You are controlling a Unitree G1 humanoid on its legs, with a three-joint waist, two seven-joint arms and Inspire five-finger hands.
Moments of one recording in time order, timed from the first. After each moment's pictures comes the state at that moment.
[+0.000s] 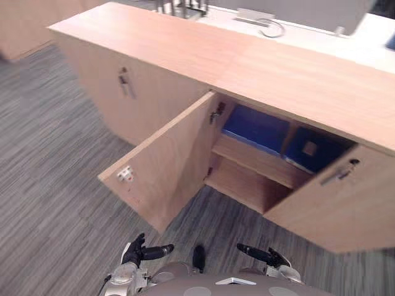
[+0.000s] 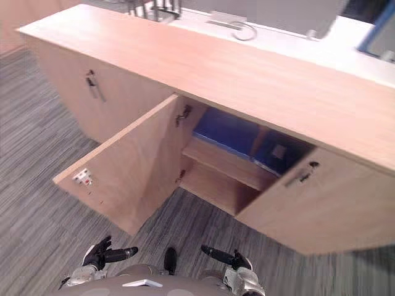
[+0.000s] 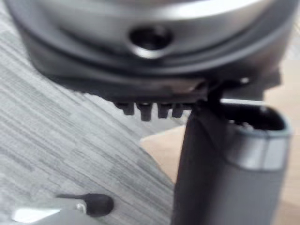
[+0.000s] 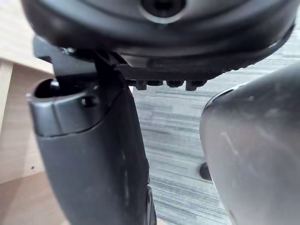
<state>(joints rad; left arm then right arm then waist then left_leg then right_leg) 0.13 0.14 0.06 1.01 -0.03 -0.09 0.02 0.00 -0.02 -0.42 1.17 -0.02 -0.01 0.02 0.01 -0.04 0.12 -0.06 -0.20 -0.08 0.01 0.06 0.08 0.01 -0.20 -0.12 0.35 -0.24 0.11</state>
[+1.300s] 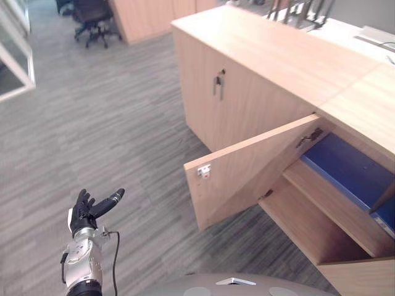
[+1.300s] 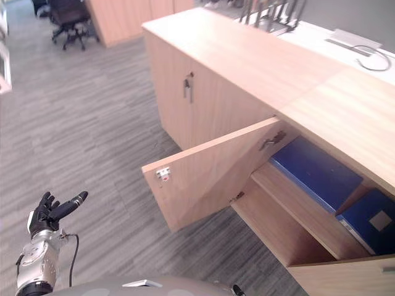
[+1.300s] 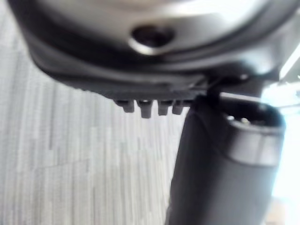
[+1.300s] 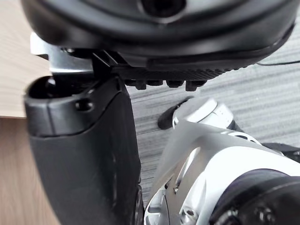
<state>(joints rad) 0.12 0.17 0.49 0.42 -0.15 0.00 0.03 0.19 -0.03 -1.06 1.24 0.09 0.09 0.12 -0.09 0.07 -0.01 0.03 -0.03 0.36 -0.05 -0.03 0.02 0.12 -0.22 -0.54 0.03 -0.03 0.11</state>
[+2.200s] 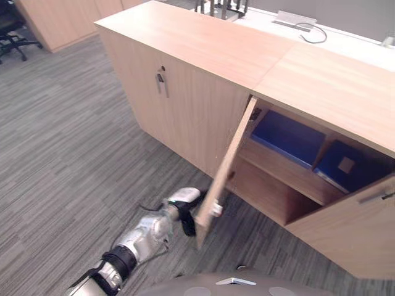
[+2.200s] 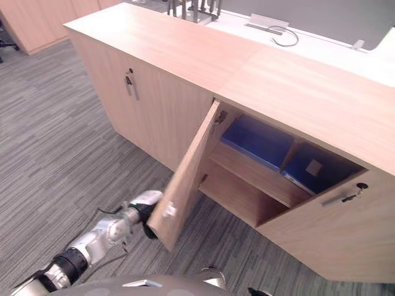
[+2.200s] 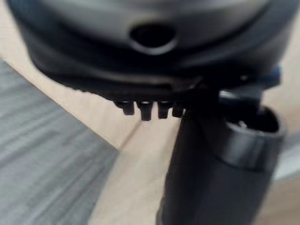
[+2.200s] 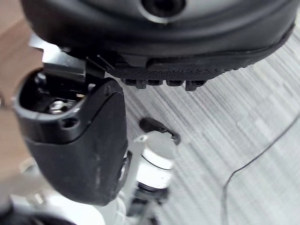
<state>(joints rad) -0.16 0.30 -0.70 0.51 0.64 -0.11 -0.14 0.25 -0.23 -0.16 1.04 -0.81 -0.05 0.35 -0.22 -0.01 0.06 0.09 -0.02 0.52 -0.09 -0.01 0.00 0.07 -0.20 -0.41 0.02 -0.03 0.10</state>
